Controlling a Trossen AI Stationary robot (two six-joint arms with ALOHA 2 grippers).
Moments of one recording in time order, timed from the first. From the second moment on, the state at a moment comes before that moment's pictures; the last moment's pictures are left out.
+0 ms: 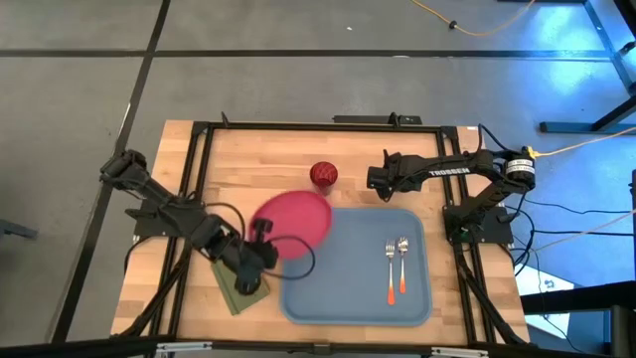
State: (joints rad) left arm -0.57 1.44 1.21 -0.80 -0.33 -0.26; right arm -0.24 1.59 0.90 -1.01 0.54 0.97
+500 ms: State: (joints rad) left arm -0.47 1.64 1.21 -0.40 0.07 0.22; right arm -0.24 1.59 0.90 -1.01 0.49 0.93
